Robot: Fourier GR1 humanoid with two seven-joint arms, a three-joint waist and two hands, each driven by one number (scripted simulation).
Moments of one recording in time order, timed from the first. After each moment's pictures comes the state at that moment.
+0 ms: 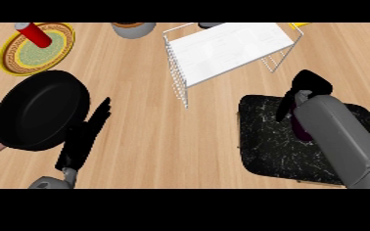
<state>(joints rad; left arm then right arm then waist) -0.06 0.38 -0.29 -1.33 0.18 0.12 0.01 -0.65 -0.44 0.37 -0.96 0.53 0.19 1.17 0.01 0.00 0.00</state>
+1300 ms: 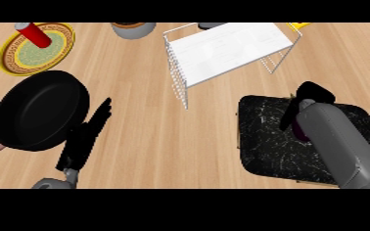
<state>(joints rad) -0.04 0.33 -0.24 -1.34 0.11 0.07 0.02 -0.61 -0.39 0.26 -0.79 0.67 0.21 1.05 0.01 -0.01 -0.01</state>
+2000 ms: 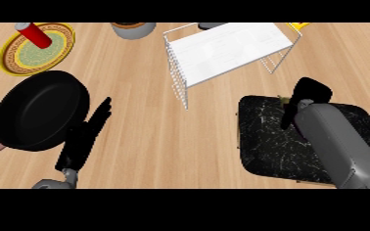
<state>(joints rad) -0.03 0.30 -0.20 -1.38 0.07 0.05 0.05 -0.61 -0.38 0.26 -0.81 0.80 0.17 0.93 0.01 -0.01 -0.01</state>
